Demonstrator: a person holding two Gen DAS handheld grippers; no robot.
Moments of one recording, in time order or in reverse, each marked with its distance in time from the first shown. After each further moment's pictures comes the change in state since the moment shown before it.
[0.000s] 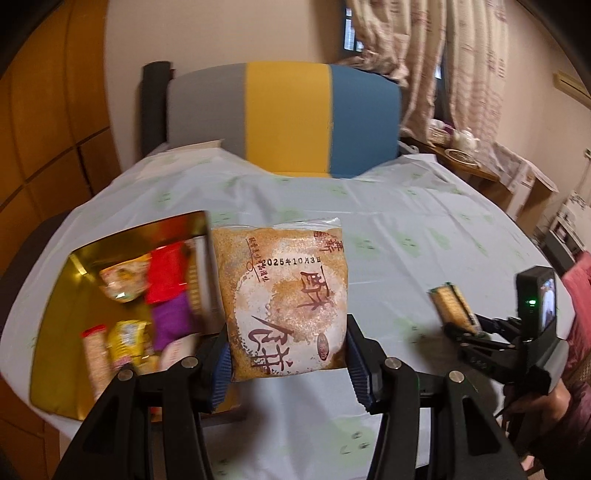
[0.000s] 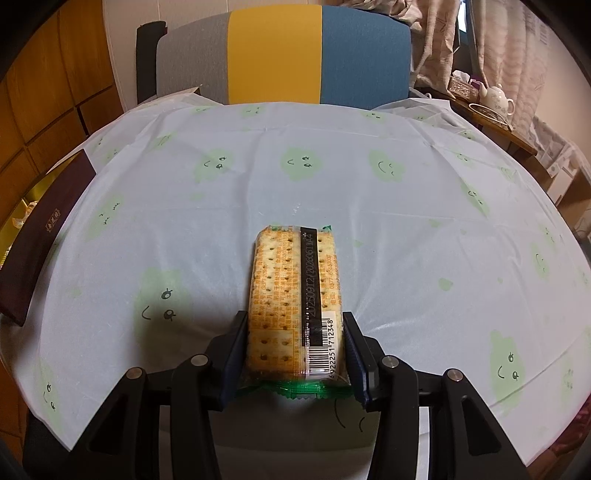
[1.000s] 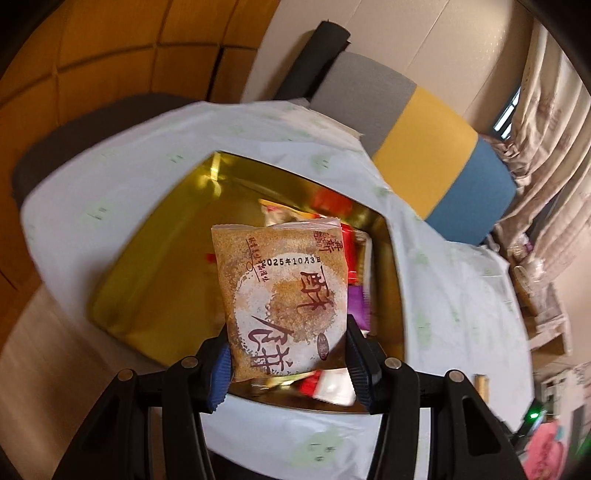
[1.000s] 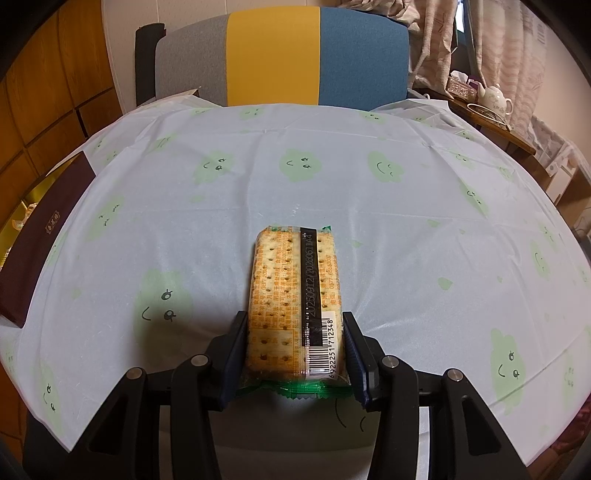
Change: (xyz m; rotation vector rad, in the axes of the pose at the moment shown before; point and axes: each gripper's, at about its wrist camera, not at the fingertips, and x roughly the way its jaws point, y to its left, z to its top) left arm -0.013 0.179 -0.033 -0.592 0.055 0.055; right arm -0.002 -0.001 0.000 0.004 -0.004 -0.003
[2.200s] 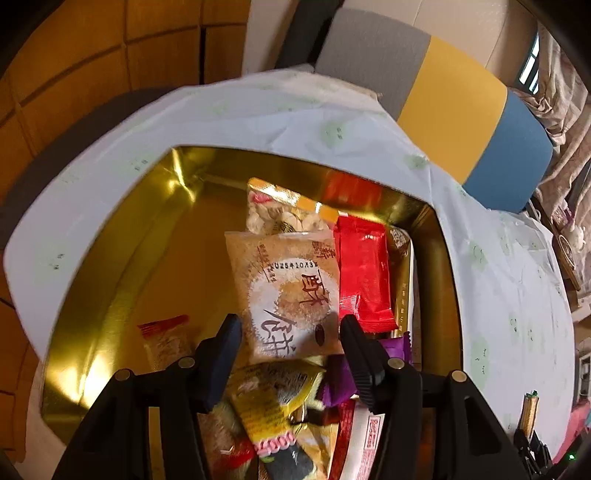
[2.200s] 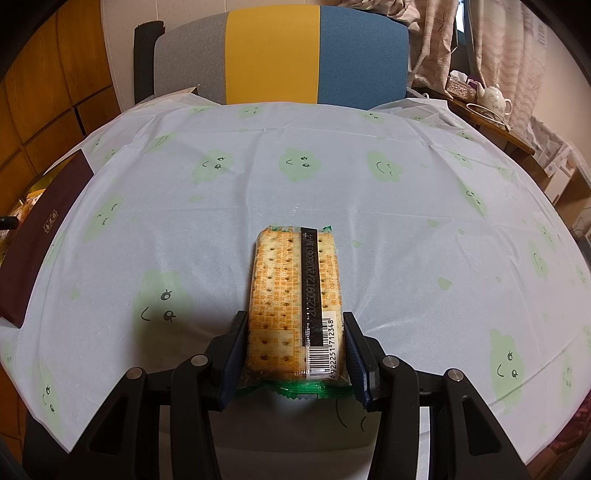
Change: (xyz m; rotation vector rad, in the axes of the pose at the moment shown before) left arm 0.093 -0.028 0.042 0.109 0.088 0.193; right arm 0.002 0.002 0.001 0.002 0.007 -0.009
